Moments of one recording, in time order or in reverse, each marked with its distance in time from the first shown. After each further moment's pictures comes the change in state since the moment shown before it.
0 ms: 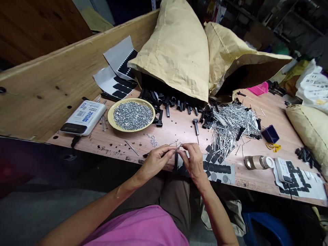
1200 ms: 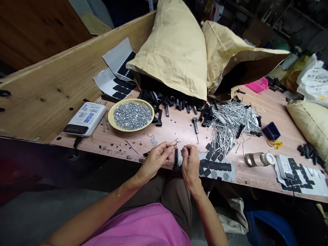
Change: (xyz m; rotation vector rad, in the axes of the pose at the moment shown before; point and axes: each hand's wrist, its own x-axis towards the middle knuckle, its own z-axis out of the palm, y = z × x) left_hand -0.004 0.008 0.010 -0.475 0.029 -0.326; right_hand -0.026 -0.016 0.019 0.107 0.150 0.356
